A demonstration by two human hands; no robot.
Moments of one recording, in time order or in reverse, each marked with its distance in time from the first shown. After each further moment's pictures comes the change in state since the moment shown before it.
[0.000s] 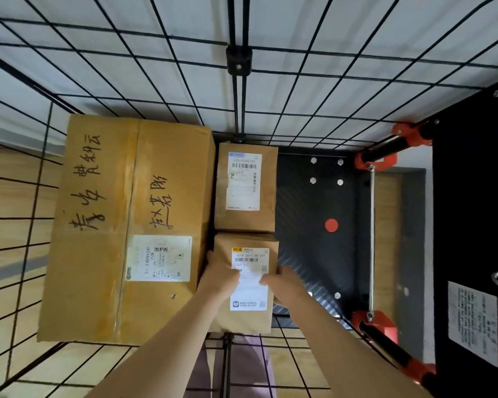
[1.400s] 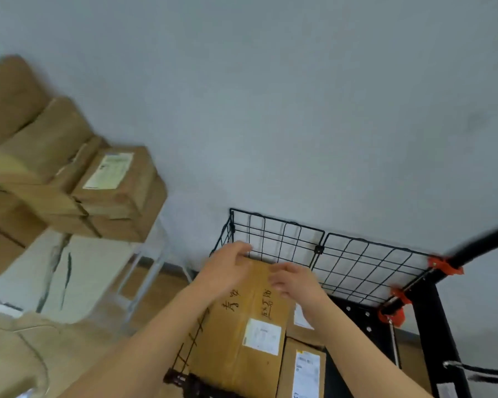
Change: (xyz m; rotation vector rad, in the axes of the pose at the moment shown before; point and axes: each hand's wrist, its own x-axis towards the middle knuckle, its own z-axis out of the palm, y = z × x) left_hand -0.330 -0.101 -0.280 -0.157 0.545 0.812; right_hand -0.397 -0.130 0.061 -0.037 0.019 -0.865
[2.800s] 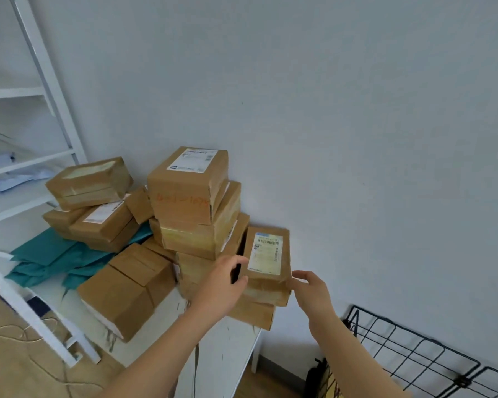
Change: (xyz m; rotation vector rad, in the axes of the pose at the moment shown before) left_hand -0.027 -0.186 -0.295 -0.087 0.457 0.057; right_hand 0.040 -0.219 0.287 0.062 0.167 -0.232
